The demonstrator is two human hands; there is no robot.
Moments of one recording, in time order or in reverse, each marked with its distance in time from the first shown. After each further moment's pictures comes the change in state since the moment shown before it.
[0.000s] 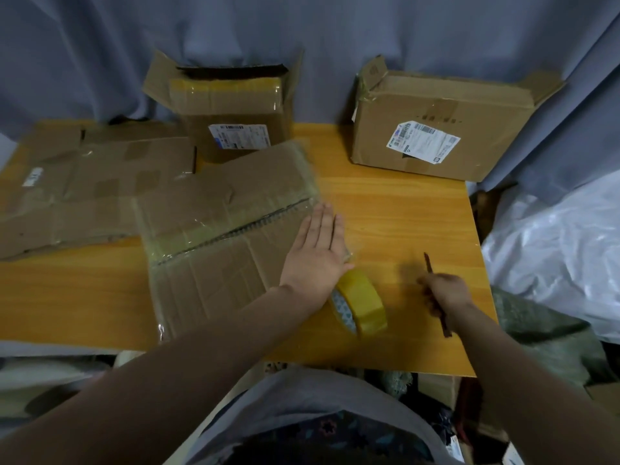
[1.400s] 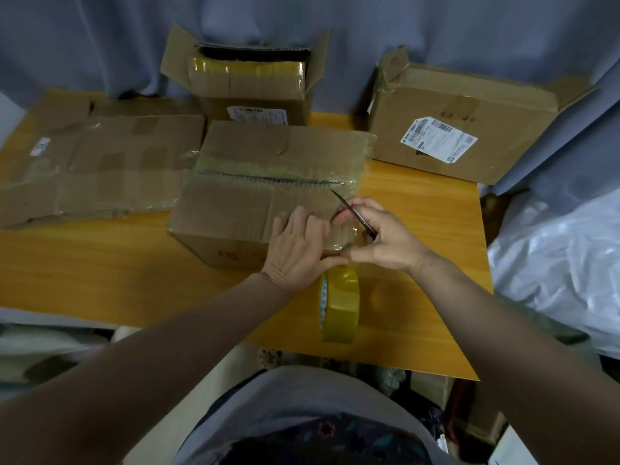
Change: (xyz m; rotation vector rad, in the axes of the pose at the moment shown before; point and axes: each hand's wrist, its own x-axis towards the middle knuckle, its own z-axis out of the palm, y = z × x) left_hand 0.001 -0.036 0.040 -0.170 0.854 0.059; right_hand -0.047 -0.092 0.057 -0.332 -0.612 -0.989
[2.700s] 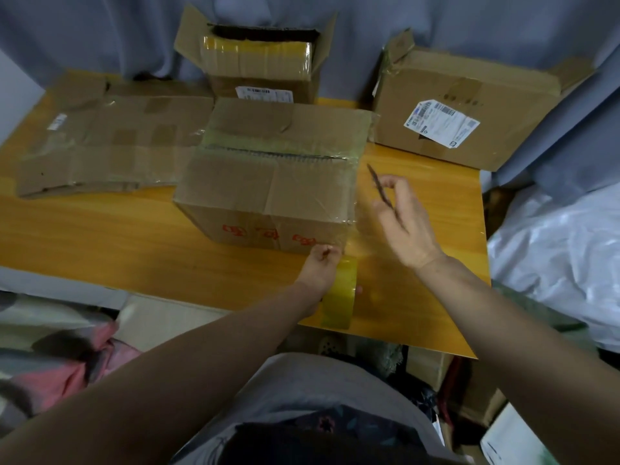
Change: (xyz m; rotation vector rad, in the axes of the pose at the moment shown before) left_hand -0.042 0.075 -0.003 -1.269 -0.656 -1.517; right_hand -0.050 -0.001 0.006 -0.196 0.364 -0.081
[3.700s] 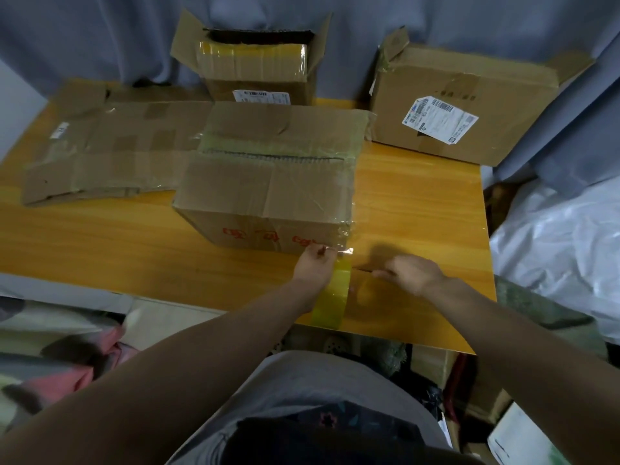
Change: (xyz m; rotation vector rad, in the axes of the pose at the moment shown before) left_hand 0.031 -0.017 -0.009 0.227 0.198 0.066; right_hand -0.024 0.061 0.009 -0.756 -0.824 0.340
